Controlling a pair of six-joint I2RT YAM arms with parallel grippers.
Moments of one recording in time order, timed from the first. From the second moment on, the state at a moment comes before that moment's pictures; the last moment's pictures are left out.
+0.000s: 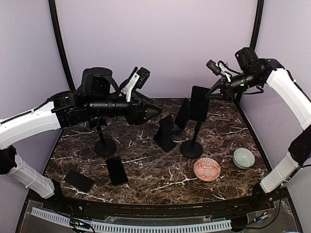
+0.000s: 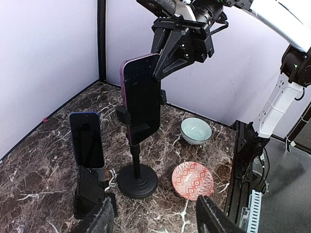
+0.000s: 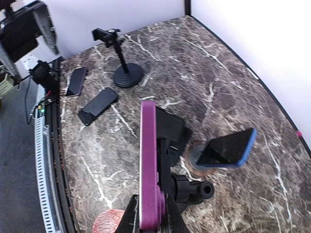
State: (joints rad) left arm -0.97 1.37 1.33 -0.26 0.19 -0.08; right arm 0.32 1.52 1.76 -1.15 -0.78 -0.58
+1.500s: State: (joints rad) left arm -1.00 1.39 1.20 -0.64 -0.16 -0.66; right arm 0.65 1.38 1.62 -1.05 -0.85 -0.65
